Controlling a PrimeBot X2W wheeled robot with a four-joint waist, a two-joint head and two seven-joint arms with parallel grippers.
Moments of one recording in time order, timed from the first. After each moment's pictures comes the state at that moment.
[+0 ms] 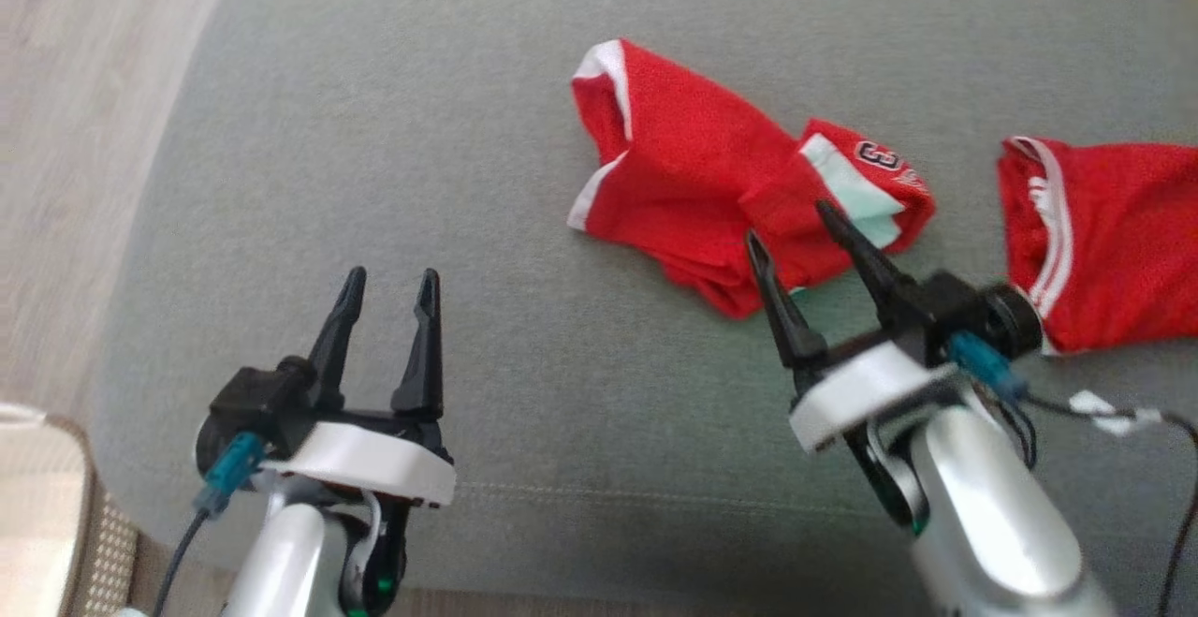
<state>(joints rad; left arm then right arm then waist) -0.11 0.05 -0.23 0.16 -0.26 -0.01 -0.26 -0.30 -0.06 0.25 0.27 0.09 0.13 -0.21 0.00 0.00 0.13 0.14</state>
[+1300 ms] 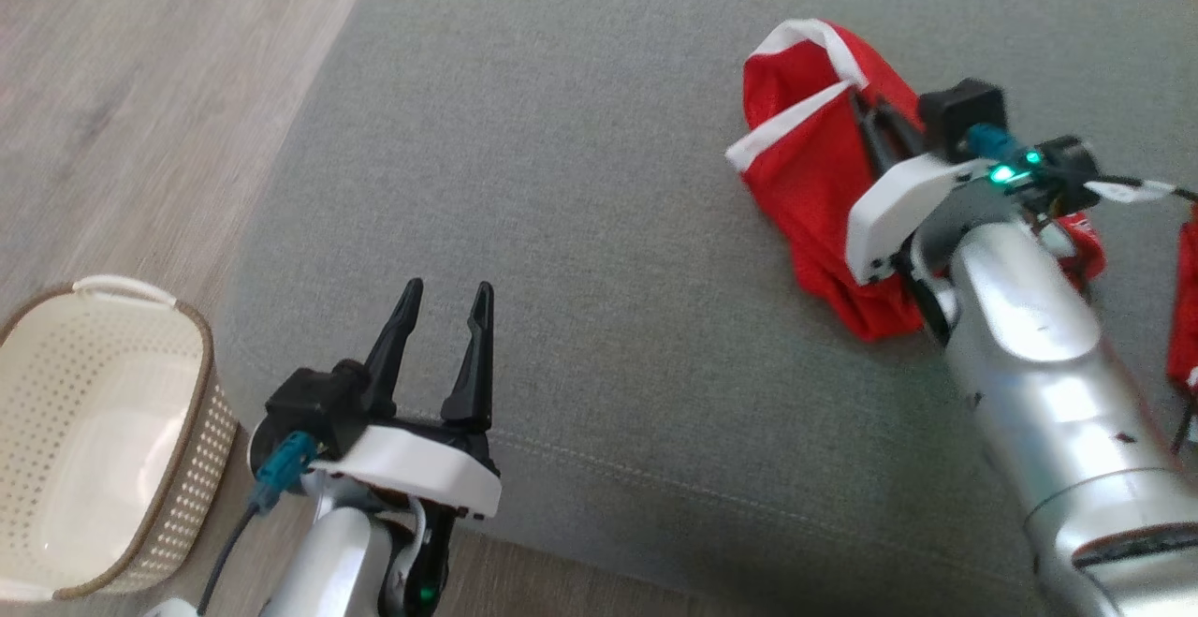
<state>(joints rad) -0.13 0.05 -0.34 0.18 -0.33 0.04 -0.26 -0.81 -0.07 0.15 0.96 -0.02 0.13 -0.21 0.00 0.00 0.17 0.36</state>
